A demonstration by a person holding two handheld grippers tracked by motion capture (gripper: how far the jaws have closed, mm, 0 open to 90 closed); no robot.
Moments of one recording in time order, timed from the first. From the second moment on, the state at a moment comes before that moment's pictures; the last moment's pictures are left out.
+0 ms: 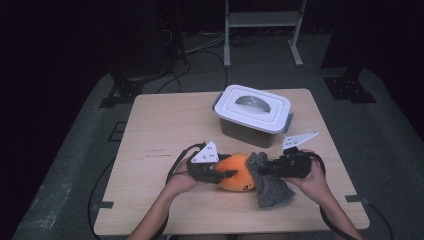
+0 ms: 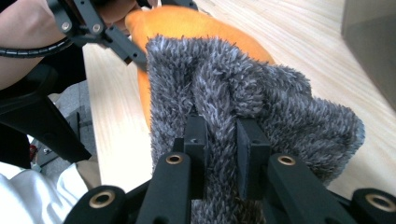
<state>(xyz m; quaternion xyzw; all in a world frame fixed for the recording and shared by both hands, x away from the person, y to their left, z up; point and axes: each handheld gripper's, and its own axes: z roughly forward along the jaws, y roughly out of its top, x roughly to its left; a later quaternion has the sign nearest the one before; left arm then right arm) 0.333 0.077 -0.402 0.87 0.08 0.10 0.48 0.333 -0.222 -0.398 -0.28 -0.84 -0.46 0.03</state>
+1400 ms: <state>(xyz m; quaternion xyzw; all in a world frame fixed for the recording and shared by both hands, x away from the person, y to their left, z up) 0.313 0.101 -0.418 0.86 0.12 0.05 0.50 0.301 -0.204 -0.415 -0.25 -0.86 -0.45 0.03</state>
